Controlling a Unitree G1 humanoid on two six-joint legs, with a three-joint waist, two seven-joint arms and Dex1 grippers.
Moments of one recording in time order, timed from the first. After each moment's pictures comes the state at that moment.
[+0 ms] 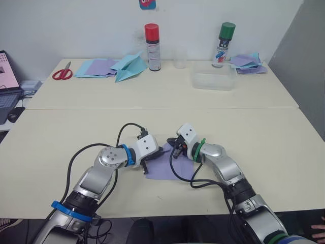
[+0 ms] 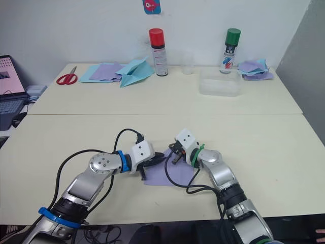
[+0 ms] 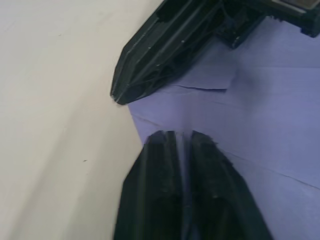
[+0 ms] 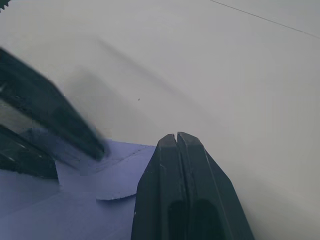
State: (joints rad) left arm -0.32 0.58 -0.27 -0.04 -0.05 0.26 -0.87; right arm -0.50 -0.12 0.30 0.26 0.03 0.33 0.61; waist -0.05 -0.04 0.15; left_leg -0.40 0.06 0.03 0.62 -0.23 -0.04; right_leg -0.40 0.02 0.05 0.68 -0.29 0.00
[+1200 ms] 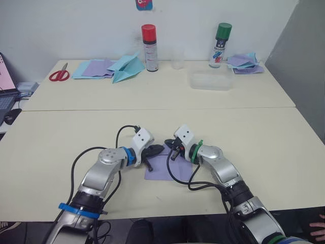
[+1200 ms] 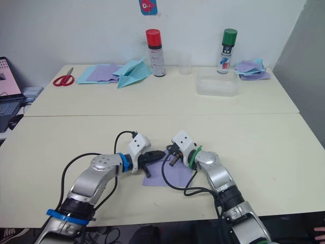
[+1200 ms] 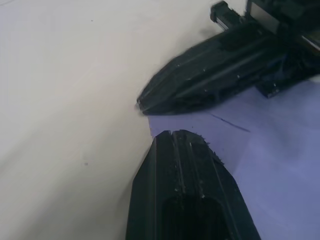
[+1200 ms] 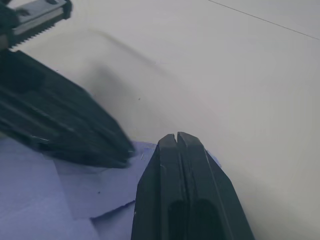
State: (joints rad) left arm -0.26 0.52 -0.15 -0.04 -0.21 0.45 -0.82; right arm -0.48 -0.09 0.31 0.26 0.00 0.32 0.61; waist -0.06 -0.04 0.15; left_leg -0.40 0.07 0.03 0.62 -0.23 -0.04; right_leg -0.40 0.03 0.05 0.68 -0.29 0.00
